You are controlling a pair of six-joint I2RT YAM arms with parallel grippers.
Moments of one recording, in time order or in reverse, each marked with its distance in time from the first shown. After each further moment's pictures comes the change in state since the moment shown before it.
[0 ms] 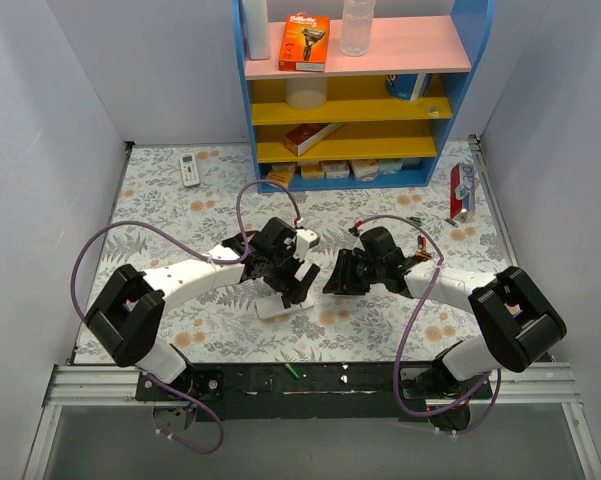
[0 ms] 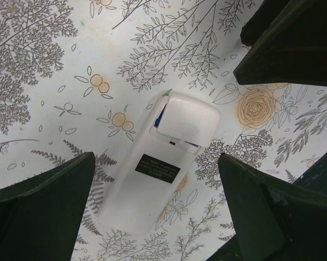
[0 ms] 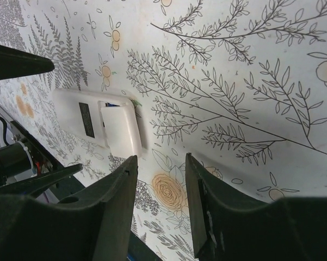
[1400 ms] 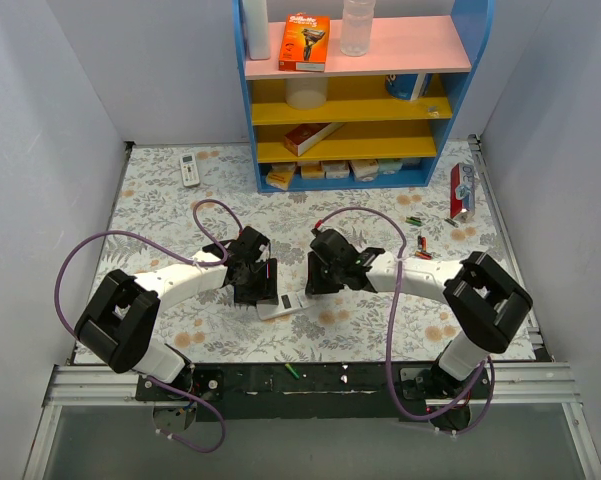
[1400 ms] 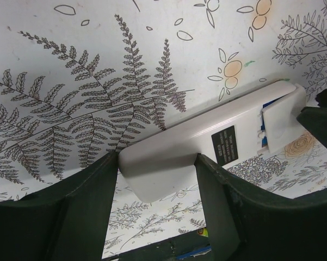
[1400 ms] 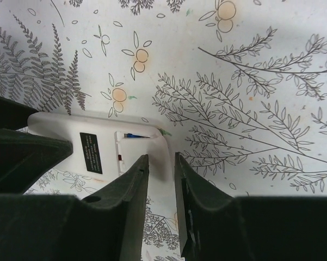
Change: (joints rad) left arm 0.147 -0.032 -0.161 -0.075 -0.053 -0.544; right arm 0.267 0.176 0.277 -0.215 0.364 0.005
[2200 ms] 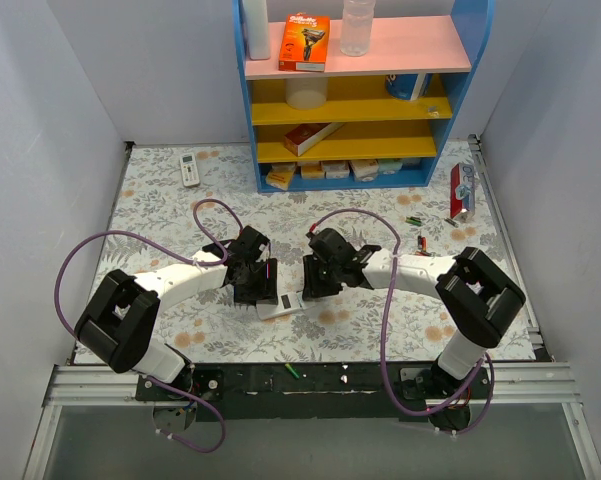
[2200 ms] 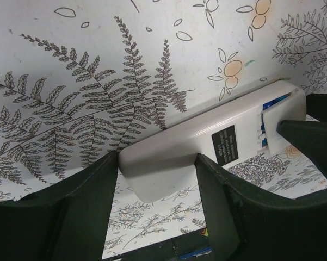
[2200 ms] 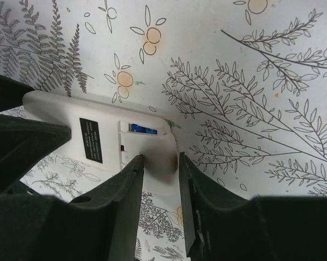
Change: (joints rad) left arm 0.002 0.000 0.002 -0.003 0.000 0.015; right arm -0.022 0.035 0.021 -0.024 -0.106 -0.060
